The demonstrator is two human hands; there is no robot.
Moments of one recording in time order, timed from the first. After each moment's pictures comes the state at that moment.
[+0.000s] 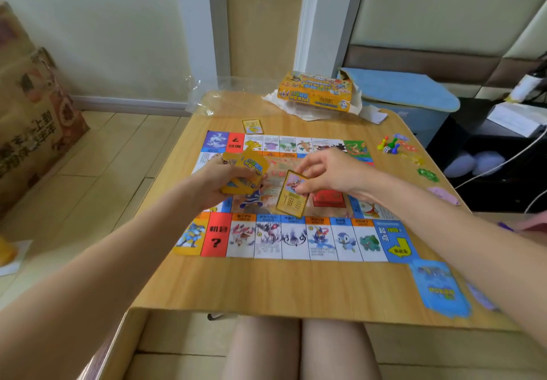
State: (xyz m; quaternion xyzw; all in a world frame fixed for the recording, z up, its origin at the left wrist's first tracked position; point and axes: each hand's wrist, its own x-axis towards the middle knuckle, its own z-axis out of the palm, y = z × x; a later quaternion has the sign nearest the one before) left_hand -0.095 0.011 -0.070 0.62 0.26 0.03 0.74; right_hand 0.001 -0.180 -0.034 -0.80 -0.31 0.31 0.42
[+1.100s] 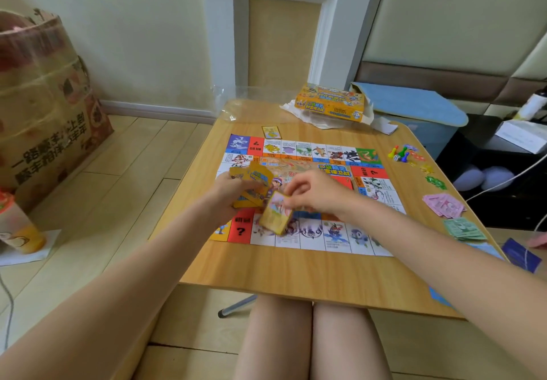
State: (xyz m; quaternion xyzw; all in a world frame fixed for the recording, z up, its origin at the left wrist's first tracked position) left_hand -0.144 -0.001 -0.069 0.57 0.32 0.08 0.75; right_hand -0.054 -0.150 -0.051 -0.83 -0.32 0.28 0.37
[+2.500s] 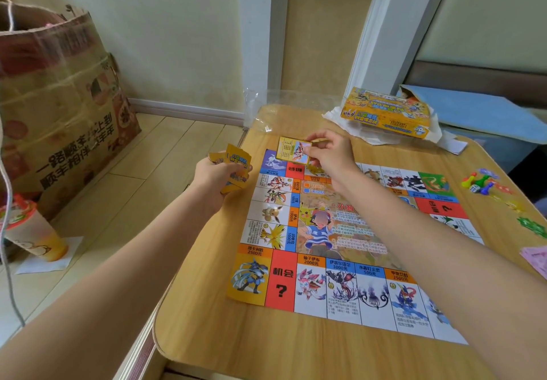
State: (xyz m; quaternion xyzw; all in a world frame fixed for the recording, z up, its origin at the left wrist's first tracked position) left_hand -0.107 0.104 -0.063 0.54 0.43 0.22 0.69; right_hand 0.042 -0.014 -0.069 -0.76 -0.20 0.13 0.60
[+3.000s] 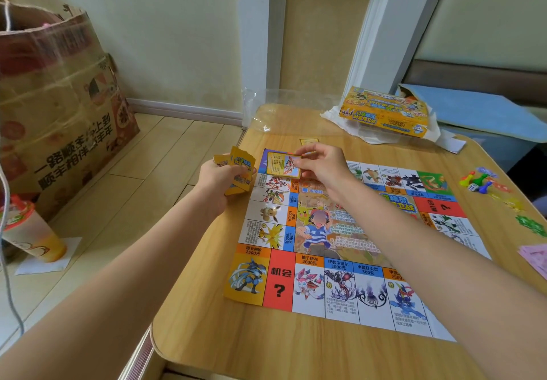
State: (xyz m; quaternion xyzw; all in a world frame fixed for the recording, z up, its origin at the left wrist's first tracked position) left_hand -0.101 0.101 -0.069 0.54 0.45 0.20 0.68; right_hand 0.033 -0.019 -0.079 -0.74 -0.21 0.22 0.60
